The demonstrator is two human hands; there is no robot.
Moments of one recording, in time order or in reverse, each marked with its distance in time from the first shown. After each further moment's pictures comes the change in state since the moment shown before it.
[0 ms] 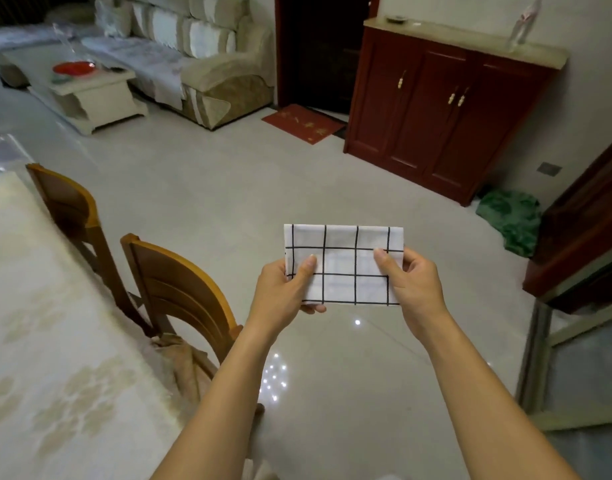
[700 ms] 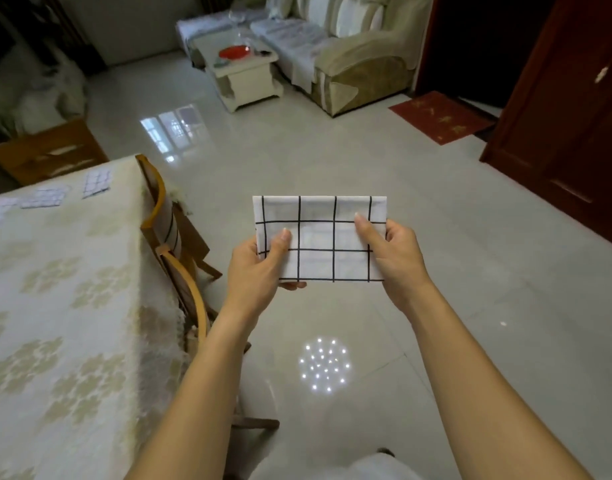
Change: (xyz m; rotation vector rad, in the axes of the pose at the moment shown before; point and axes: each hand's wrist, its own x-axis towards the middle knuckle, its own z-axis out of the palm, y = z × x) left_hand 0.203 0.056 0.044 0.163 0.548 0.083; right_hand 0.301 -0.029 0.064 0.137 -0.587 0.091
